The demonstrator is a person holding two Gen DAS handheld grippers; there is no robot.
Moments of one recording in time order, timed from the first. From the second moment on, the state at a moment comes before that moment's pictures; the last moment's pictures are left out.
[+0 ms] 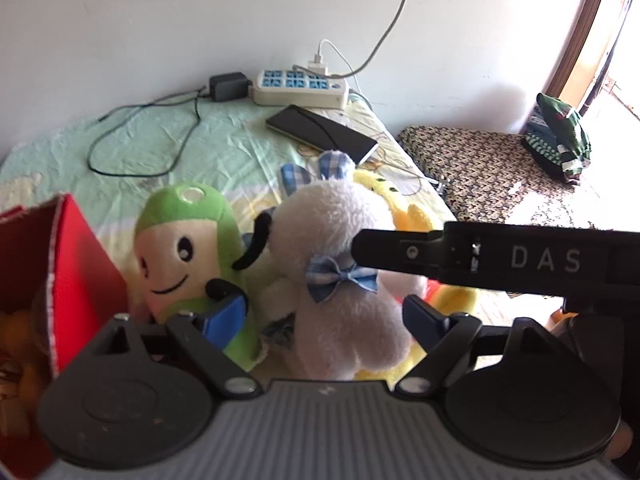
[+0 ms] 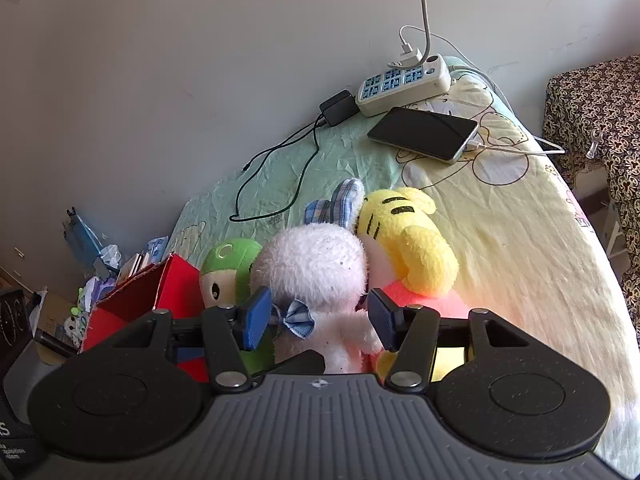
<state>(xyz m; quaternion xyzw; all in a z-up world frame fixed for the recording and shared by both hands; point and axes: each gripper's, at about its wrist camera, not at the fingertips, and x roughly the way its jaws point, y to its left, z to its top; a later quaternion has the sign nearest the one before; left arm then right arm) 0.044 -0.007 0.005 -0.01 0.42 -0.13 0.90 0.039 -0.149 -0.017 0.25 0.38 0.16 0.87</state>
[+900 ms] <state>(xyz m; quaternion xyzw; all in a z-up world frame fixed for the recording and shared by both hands) 0.042 -0.012 0.003 -0.03 0.43 -0.18 0.88 0.047 -0.156 -0.022 0.26 0.38 0.21 0.86</state>
